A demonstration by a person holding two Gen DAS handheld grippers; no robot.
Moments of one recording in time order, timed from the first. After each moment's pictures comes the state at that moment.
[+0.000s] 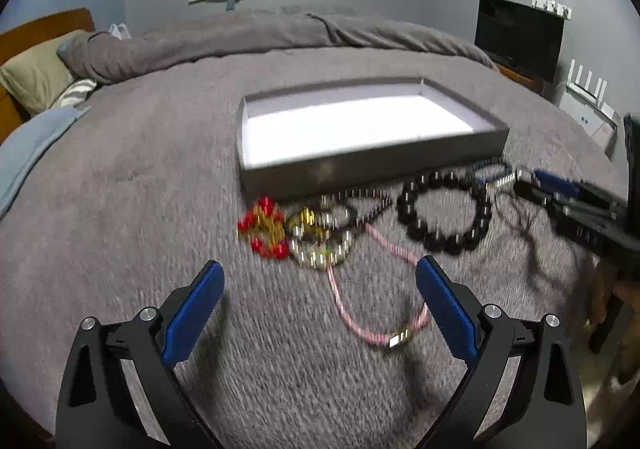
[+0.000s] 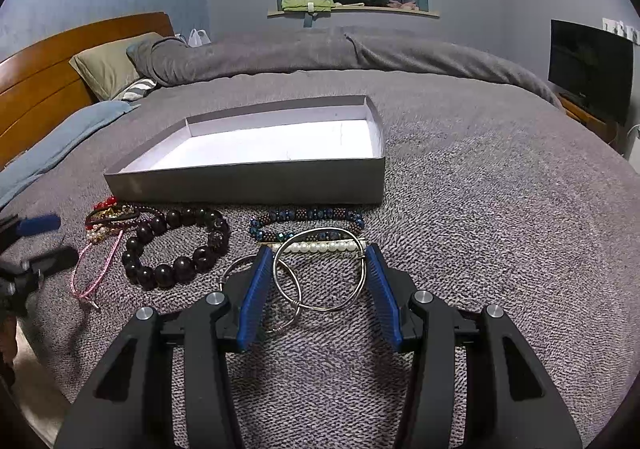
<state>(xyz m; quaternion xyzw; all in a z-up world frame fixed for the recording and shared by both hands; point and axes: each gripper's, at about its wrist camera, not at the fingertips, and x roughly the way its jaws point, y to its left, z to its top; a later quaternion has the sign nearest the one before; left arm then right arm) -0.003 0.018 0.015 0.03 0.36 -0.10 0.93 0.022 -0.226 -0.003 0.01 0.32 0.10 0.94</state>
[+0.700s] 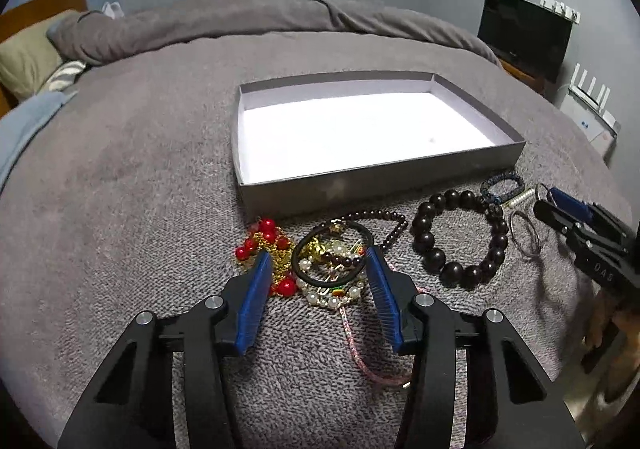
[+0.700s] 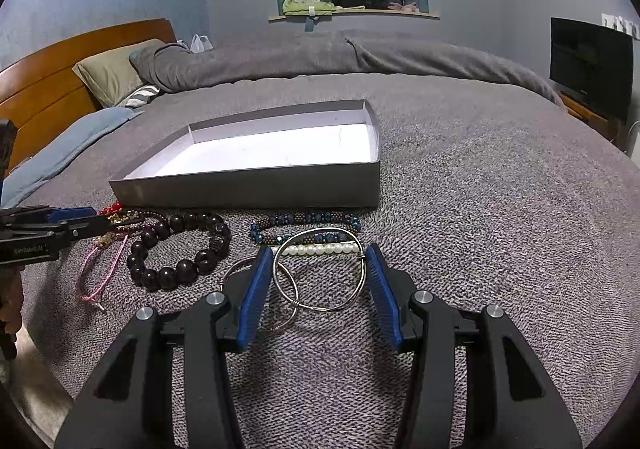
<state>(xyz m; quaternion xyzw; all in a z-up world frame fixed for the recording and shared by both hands) 0.033 0.025 0.012 0.01 0.40 -0.11 0.91 0.020 -0.232 -0.001 0.02 0.31 0.11 0.94</state>
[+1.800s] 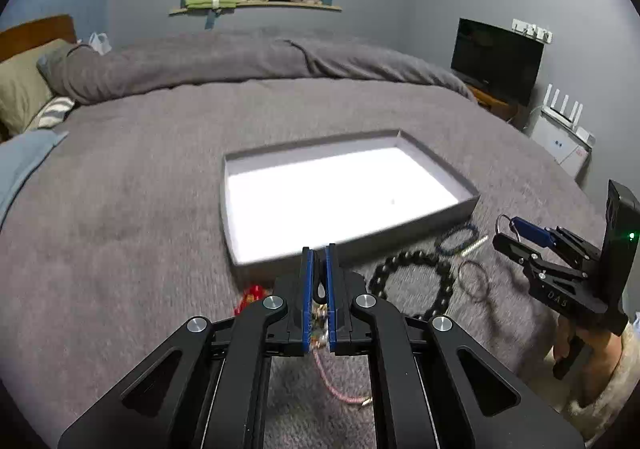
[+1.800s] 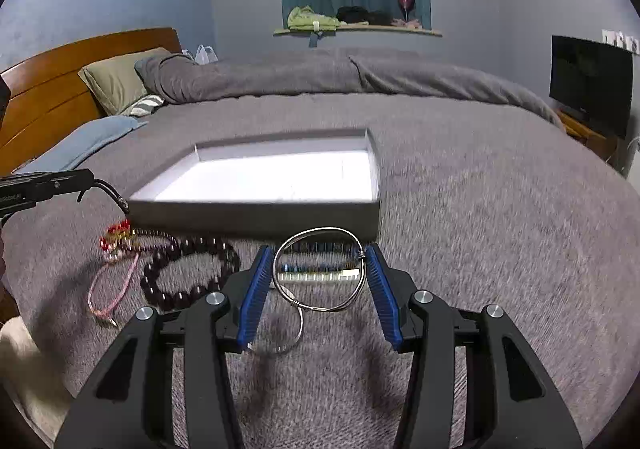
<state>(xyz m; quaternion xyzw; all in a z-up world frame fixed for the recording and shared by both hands) 0.026 0.021 0.074 0.01 0.34 -0.16 0.93 0.018 -0.227 0.024 0.01 0.28 0.11 0.95</state>
